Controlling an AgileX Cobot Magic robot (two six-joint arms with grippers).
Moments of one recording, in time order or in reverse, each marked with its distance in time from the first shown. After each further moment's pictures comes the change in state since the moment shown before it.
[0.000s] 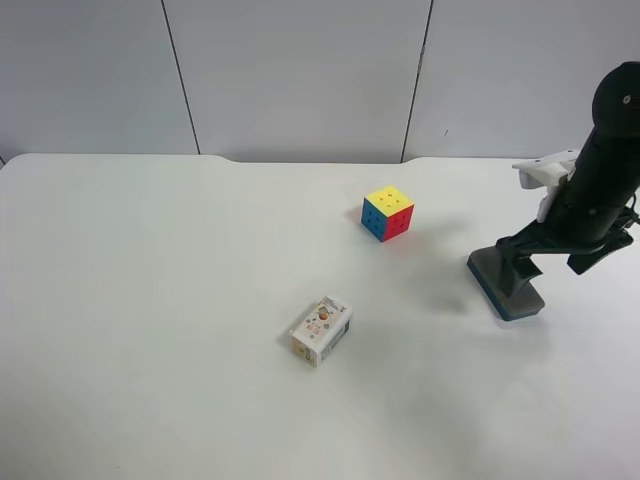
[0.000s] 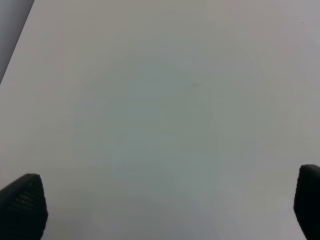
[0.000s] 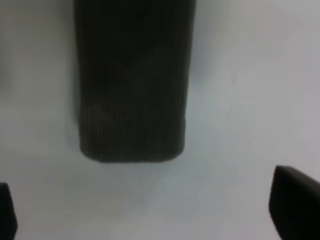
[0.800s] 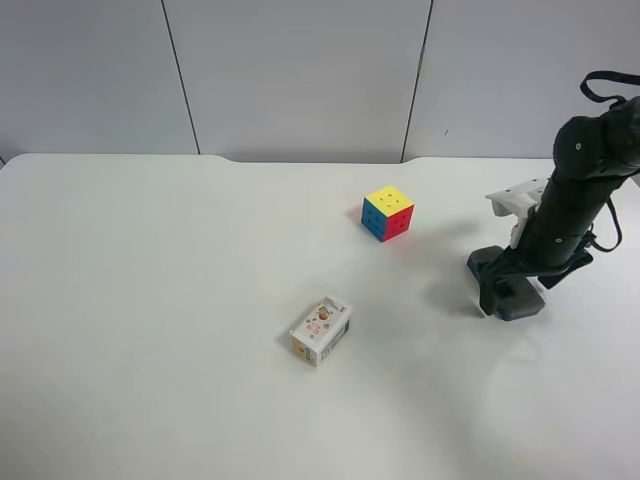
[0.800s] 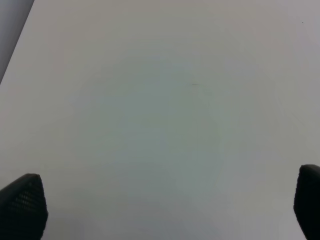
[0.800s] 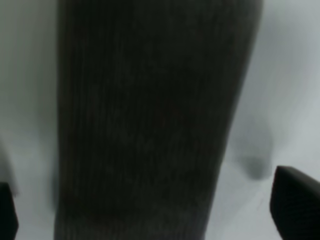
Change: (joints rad) left arm 0.000 0.000 0.000 0.000 0.000 0.000; right arm 0.000 0.181 -0.001 0.007 -0.173 -0.085
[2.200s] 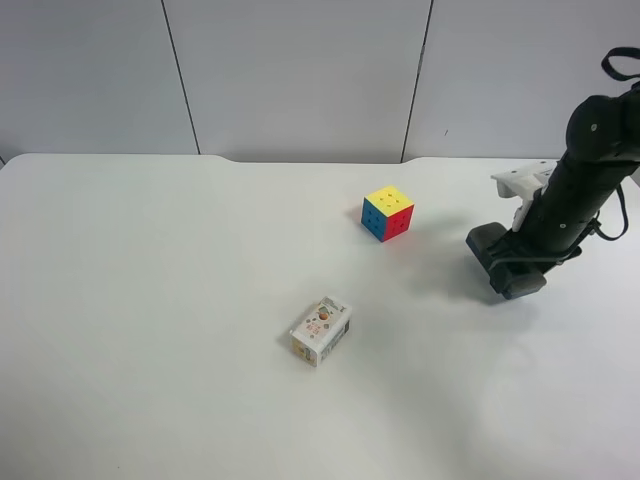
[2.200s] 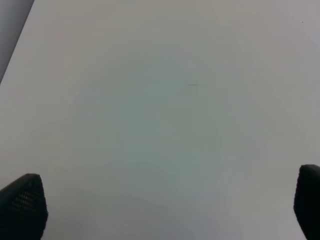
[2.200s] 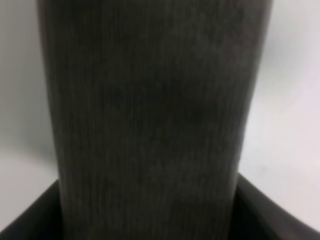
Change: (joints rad) left arm 0.000 0.000 0.000 0.000 0.000 0.000; right arm 0.000 -0.061 0.000 0.050 -0.006 -0.002
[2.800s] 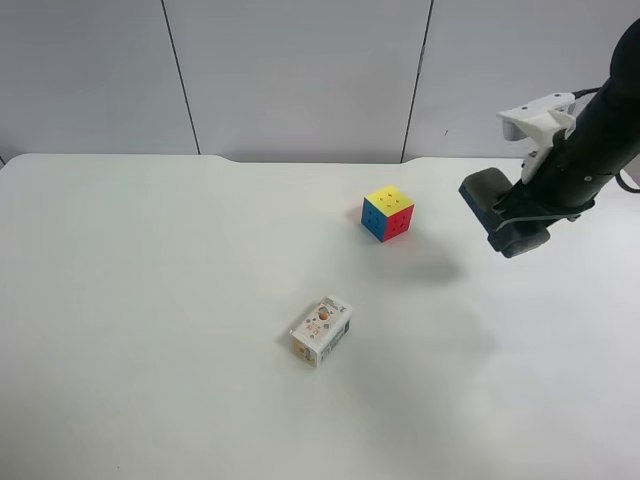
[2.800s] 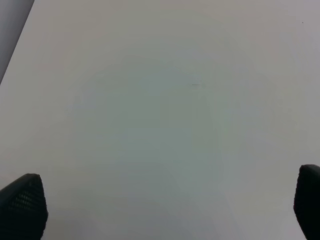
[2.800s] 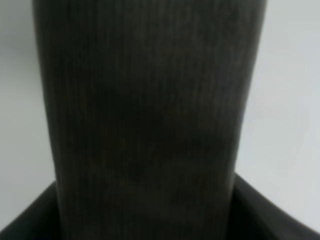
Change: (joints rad) left arm 0.000 0.000 0.000 0.000 0.000 0.000; right arm 0.085 -0.260 0.000 0.022 0.083 -0.025
